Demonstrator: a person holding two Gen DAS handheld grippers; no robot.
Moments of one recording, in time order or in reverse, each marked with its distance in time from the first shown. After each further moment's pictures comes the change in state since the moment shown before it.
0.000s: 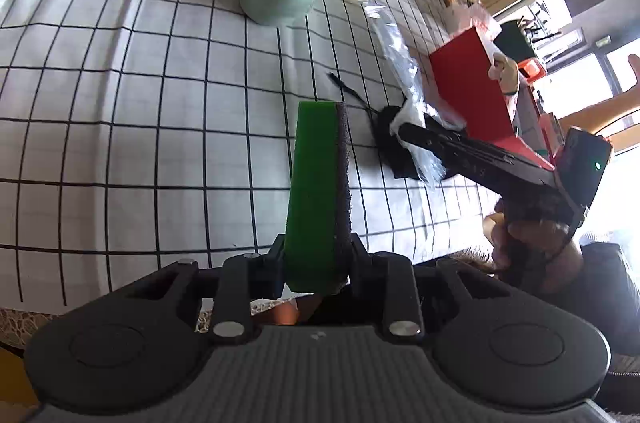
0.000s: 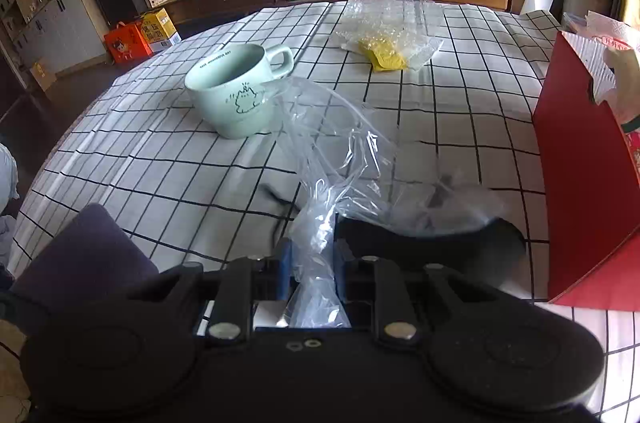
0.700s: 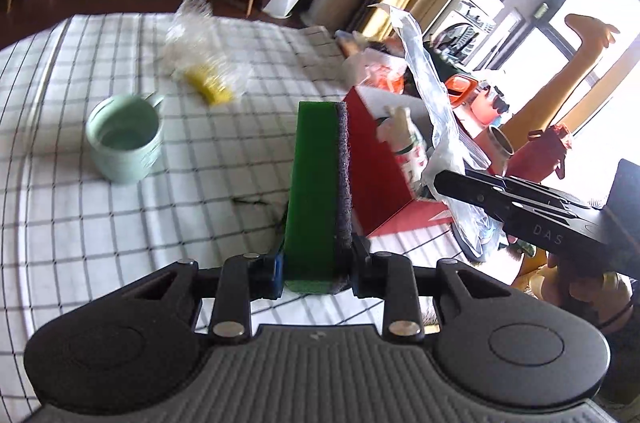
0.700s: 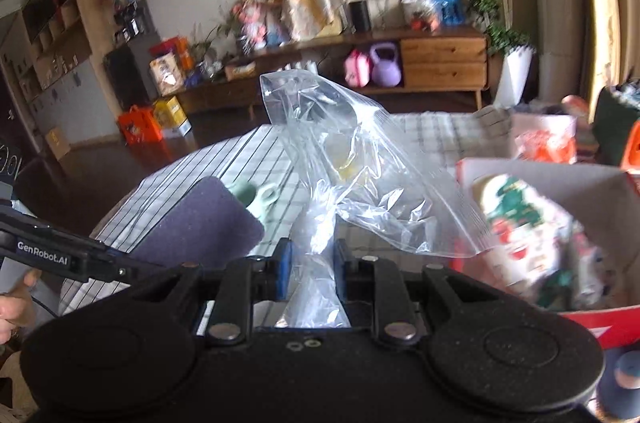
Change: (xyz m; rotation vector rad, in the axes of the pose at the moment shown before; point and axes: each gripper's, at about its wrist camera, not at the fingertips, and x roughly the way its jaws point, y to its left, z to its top) left arm 0.004 -0.157 0.051 0.306 -0.194 -0.021; right arm -0.156 -0.053 0.031 0.033 -0.264 0.011
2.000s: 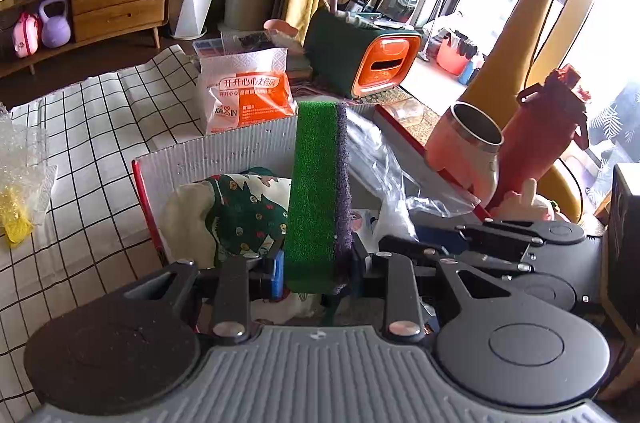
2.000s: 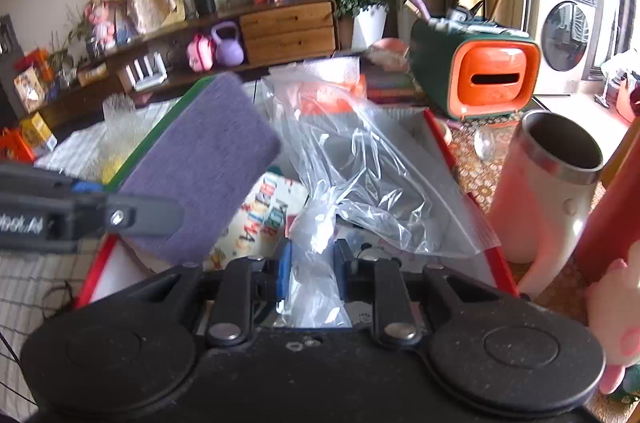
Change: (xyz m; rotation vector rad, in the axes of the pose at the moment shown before) left arm 0.234 -0.179 0.075 0.297 0.025 0.001; right arm 0.027 -0.204 -0.037 0.151 0.078 -0.343
